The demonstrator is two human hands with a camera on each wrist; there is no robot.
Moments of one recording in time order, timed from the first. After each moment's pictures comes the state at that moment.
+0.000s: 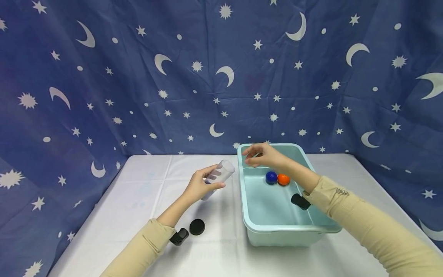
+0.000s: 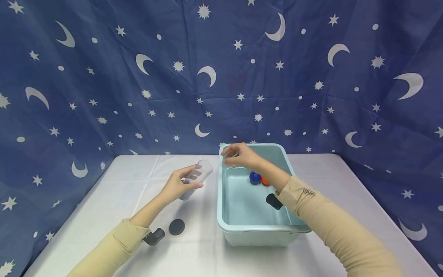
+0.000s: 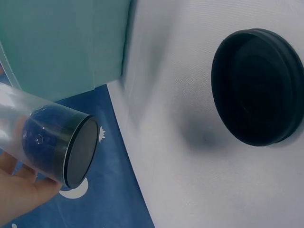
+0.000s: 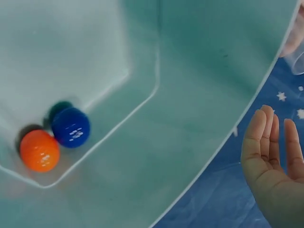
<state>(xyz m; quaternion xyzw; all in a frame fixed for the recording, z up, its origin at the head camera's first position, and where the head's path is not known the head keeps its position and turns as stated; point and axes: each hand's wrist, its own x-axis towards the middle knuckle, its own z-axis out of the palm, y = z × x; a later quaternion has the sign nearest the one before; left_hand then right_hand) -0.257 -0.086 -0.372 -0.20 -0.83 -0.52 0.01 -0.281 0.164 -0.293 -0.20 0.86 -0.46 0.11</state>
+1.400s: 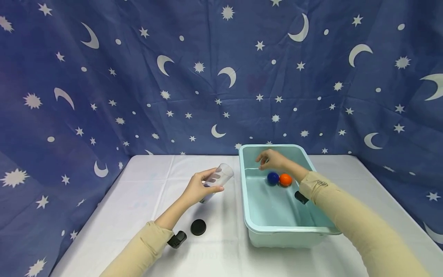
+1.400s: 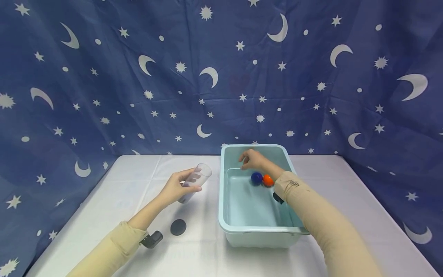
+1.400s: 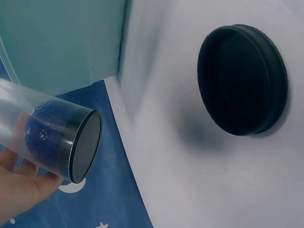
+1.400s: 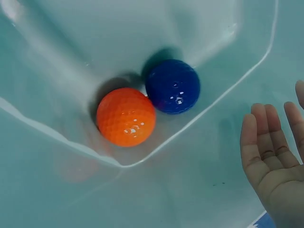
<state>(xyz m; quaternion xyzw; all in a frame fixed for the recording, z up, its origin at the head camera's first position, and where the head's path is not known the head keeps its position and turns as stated) -0.254 -0.095 -0.378 -0.20 -0.82 -0.53 0.00 -0.332 0.197 -0.346 -0.21 0.93 -0.29 0.09</state>
